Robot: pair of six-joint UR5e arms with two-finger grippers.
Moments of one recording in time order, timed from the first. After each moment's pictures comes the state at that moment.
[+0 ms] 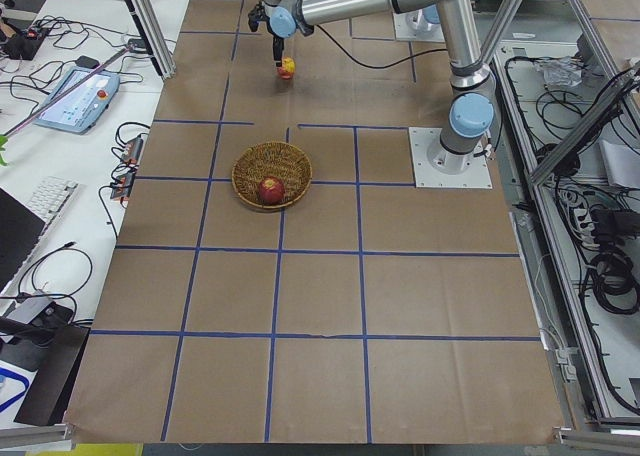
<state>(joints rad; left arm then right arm) -1.91 -2.02 -1.47 -1.21 1.58 -0.32 1.57 -1.63 1.65 -1.60 -1.56 0.04</state>
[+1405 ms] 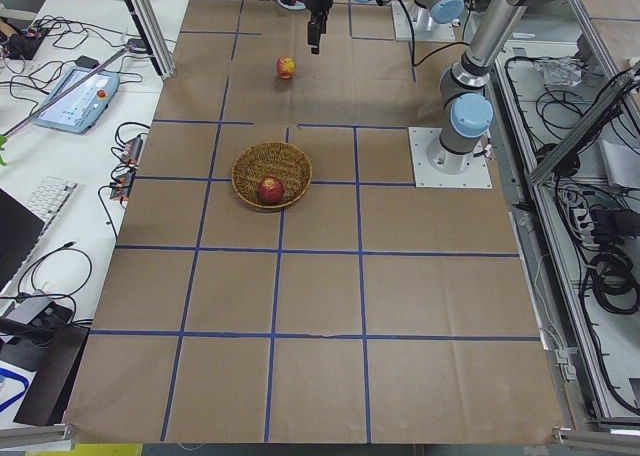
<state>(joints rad) -1.59 -1.47 -1.69 -1.59 1.58 0.17 1.81 -1.42 1.52 -1.75 -1.56 0.32</state>
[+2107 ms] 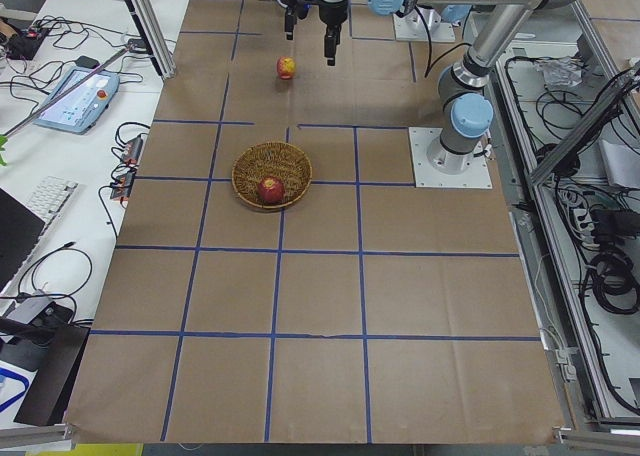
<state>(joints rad) -1.57 -1.40 -1.77 -1.59 1.58 0.17 1.96 -1.19 1.58 -2.06 -1.56 0.50</state>
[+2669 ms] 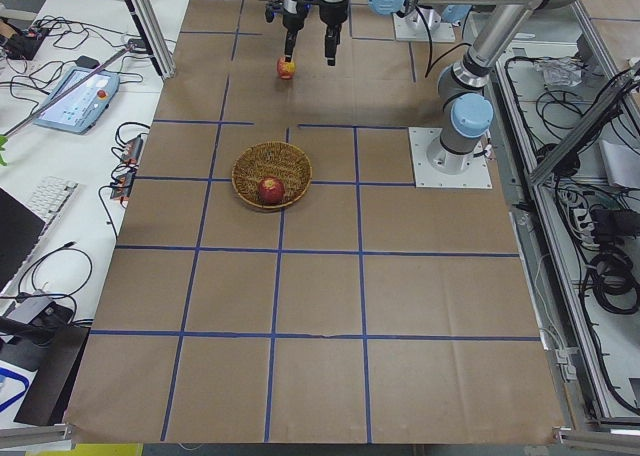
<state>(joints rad) -1.56 -1.41 -1.77 -1.59 1.58 0.17 1.96 -1.12 1.70 -2.30 -1.57 0.49</state>
